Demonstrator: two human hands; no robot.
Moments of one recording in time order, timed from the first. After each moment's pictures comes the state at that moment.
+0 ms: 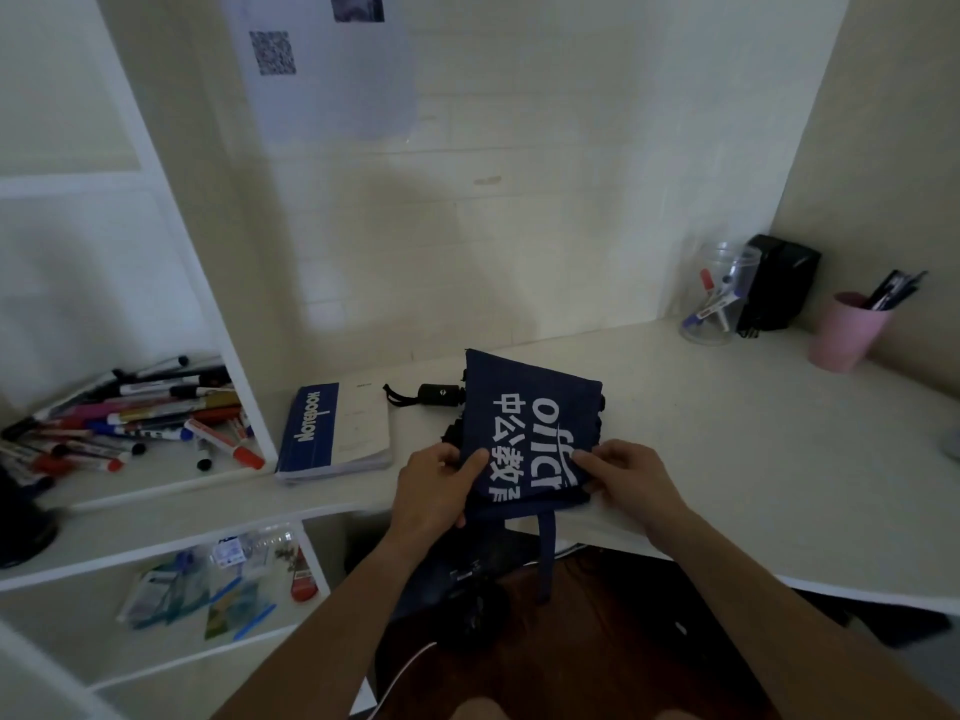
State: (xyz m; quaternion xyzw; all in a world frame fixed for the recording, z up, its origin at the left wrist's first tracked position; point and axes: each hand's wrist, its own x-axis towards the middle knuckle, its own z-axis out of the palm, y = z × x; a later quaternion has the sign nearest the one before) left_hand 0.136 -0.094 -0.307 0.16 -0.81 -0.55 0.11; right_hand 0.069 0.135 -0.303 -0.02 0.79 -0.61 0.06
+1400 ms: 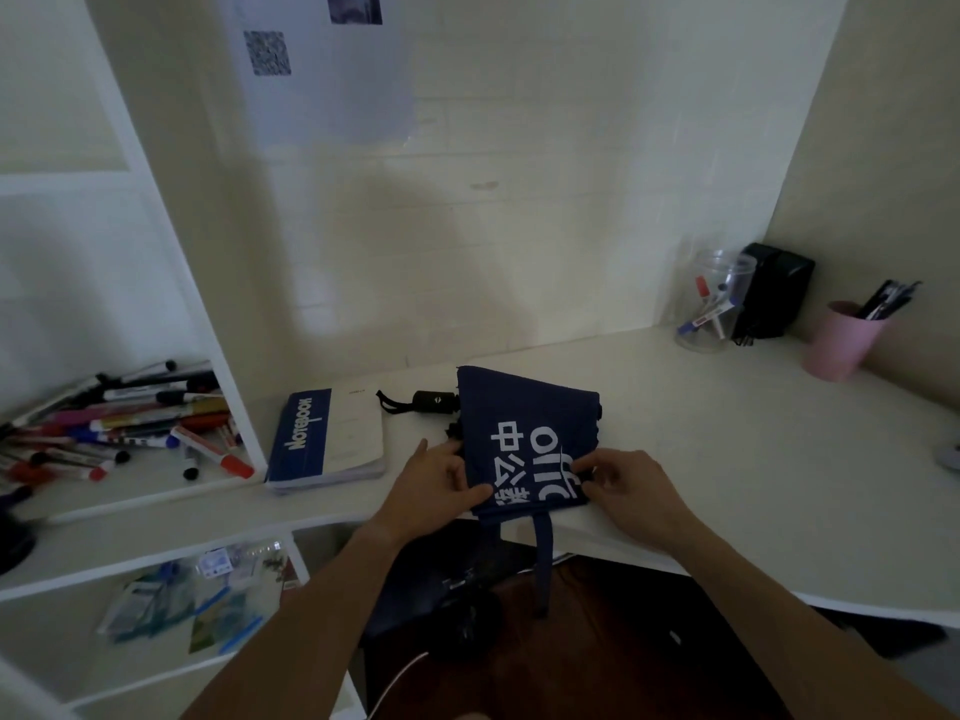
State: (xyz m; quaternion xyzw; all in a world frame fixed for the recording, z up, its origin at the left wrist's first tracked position) left_hand 0.100 -0.128 -0.326 -0.04 -0.93 -0.35 0.07; right_hand 0.060 0.146 -0.303 -0.17 0.92 -0.34 0.00
